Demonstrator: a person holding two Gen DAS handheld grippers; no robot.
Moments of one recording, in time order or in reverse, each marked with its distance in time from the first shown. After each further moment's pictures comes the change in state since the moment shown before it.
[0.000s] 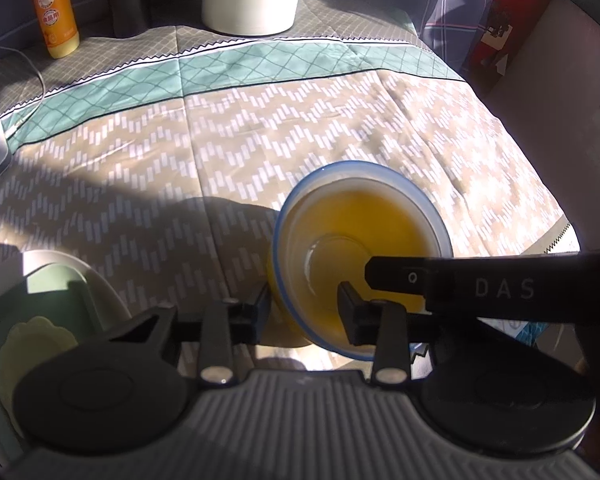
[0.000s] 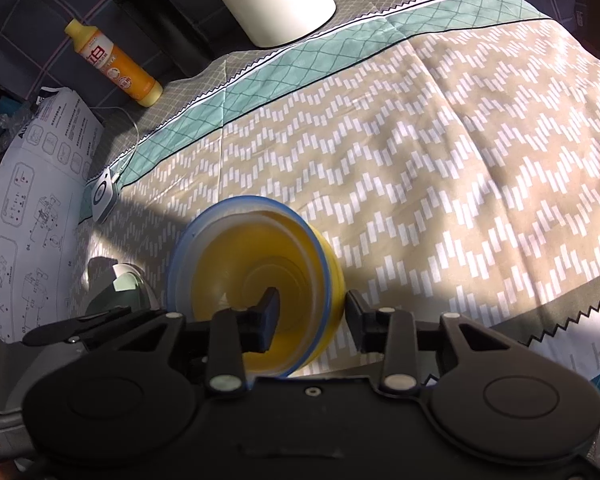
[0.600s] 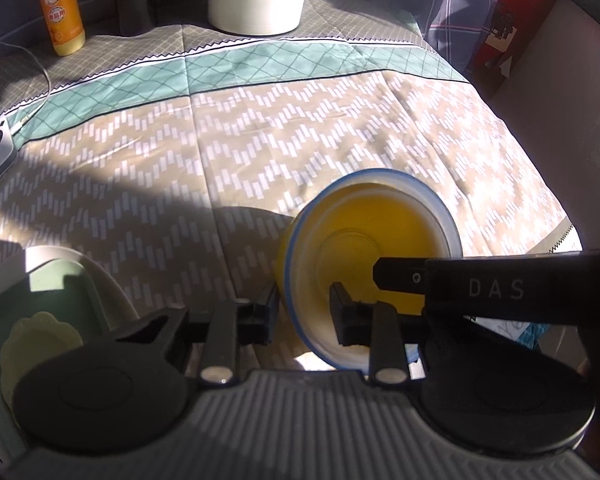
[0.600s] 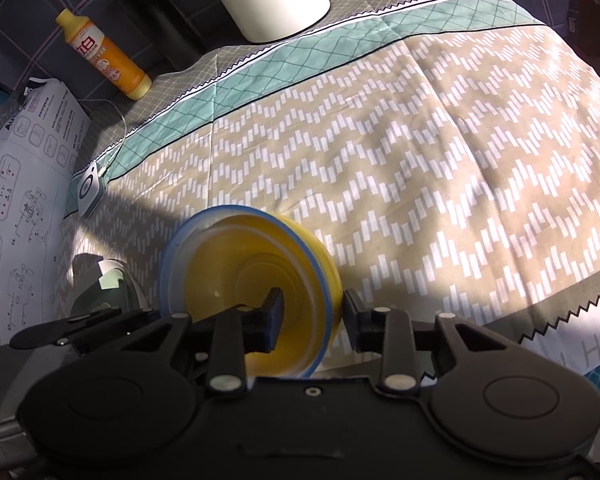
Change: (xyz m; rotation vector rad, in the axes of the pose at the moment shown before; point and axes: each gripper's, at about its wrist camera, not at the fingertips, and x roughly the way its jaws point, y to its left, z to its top) left arm -0.001 0.003 -0.001 -0.015 0.003 0.013; right arm 0.003 0.003 0.003 -0.031 0.015 -0.045
